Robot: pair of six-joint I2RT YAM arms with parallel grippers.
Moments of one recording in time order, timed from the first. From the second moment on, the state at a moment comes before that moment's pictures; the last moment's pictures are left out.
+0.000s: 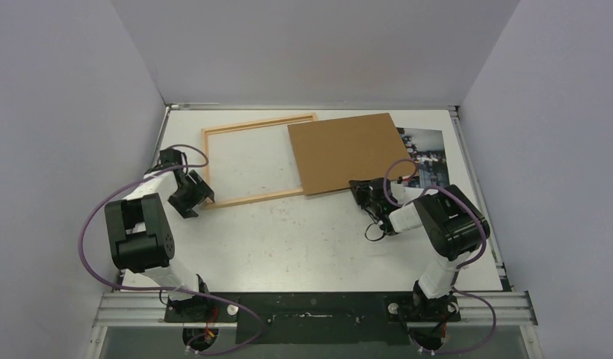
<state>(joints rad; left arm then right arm) 0.21 1.65 0.99 -0.60 0.04 -0.57 0.39 1.76 0.53 0.69 0.16 1.52</state>
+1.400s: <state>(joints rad) 0.23 1.68 1.00 -0.58 0.05 -0.57 -0.19 1.60 0.52 0.86 -0.10 1.22</state>
